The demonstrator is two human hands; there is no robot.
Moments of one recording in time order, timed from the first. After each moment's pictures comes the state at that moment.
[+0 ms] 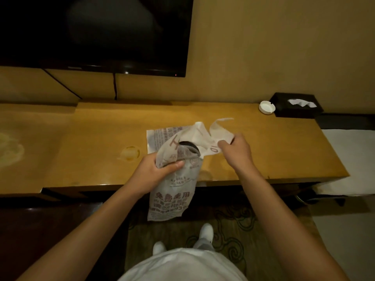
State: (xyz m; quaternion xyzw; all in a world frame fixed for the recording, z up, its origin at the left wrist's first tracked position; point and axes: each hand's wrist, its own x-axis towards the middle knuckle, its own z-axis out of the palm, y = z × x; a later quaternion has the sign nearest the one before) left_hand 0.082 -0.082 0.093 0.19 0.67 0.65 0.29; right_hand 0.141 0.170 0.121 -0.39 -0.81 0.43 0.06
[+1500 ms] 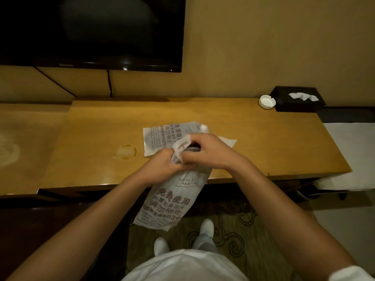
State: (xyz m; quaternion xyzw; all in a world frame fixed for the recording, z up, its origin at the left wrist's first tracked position) left_hand 0.064 -0.039 0.092 0.32 0.75 0.49 0.29; right_hand 0.125 0.139 0.152 -0.02 -0.91 0.41 -0.09
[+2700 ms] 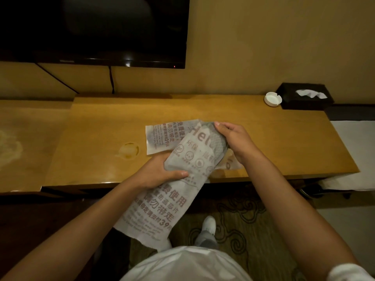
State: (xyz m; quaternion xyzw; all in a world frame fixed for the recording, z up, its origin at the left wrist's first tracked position) left_hand 0.062 -0.064 0.076 0.23 0.70 0.56 0.39; right_hand 0.105 0.204 0.106 -0.29 -0.69 0.66 0.00
